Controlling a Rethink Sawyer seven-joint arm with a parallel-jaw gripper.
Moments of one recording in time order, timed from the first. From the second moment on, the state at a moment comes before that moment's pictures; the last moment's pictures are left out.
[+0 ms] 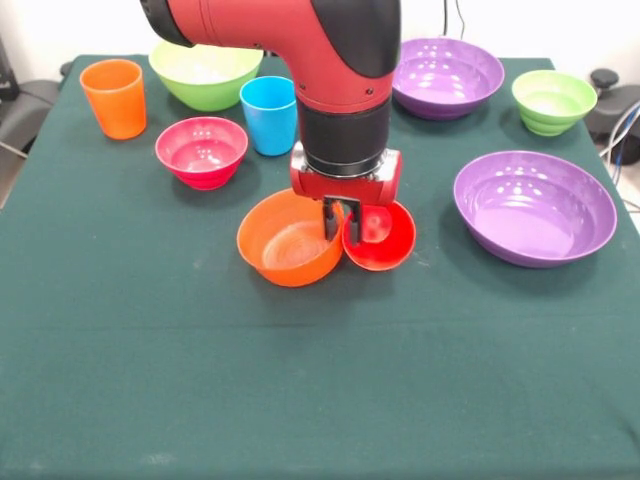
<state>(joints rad) -0.30 -0.36 0.10 1.35 -0.05 0.59 1.79</state>
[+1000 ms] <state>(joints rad) -0.30 -0.36 0.10 1.35 -0.05 0.59 1.79</state>
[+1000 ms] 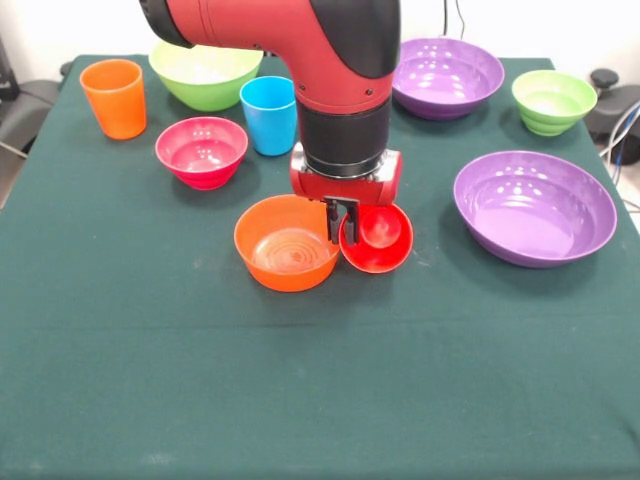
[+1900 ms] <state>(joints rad) -0.32 -0.55 0.20 1.54 -0.02 0.59 1.79</state>
